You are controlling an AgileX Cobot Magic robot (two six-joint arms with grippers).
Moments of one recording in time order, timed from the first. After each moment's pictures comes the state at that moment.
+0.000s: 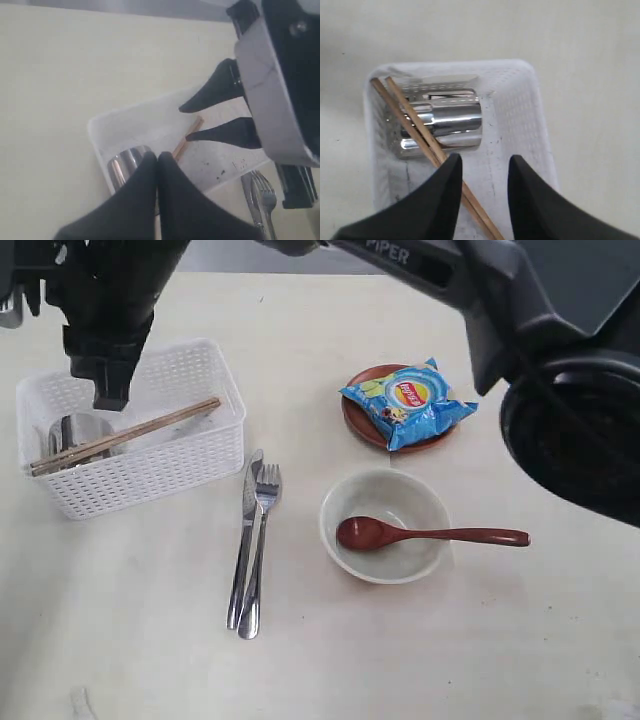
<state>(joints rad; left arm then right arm) -0.16 0.73 -0.63 -0.09 0.59 -0.09 0.90 2.26 -2.15 0.29 0.95 -1.08</state>
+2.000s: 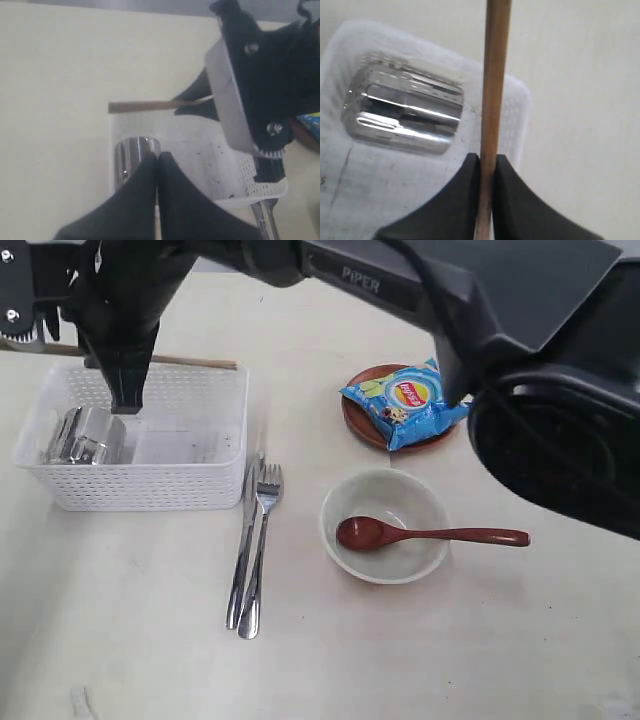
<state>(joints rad) -0.16 0.73 -0.63 -0.10 0.60 -0.08 0.90 2.30 -2.15 0.18 0.84 -1.09</state>
